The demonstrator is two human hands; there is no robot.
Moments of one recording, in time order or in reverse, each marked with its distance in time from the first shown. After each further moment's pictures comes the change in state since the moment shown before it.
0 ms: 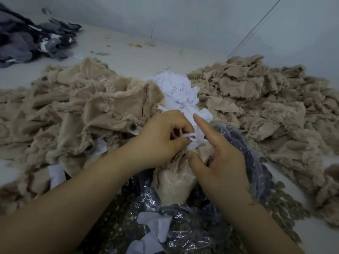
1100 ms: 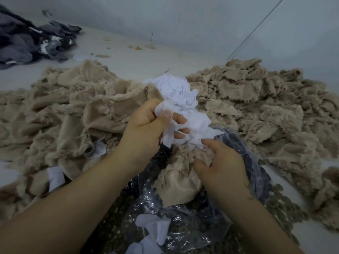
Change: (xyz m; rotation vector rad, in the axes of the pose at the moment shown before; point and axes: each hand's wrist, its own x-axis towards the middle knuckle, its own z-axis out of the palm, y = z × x) left_hand -0.006 0.000 0.002 -0.764 0.288 -0.117; right_hand 0.007 0.020 -0.001 -0.162 -0.022 0.256
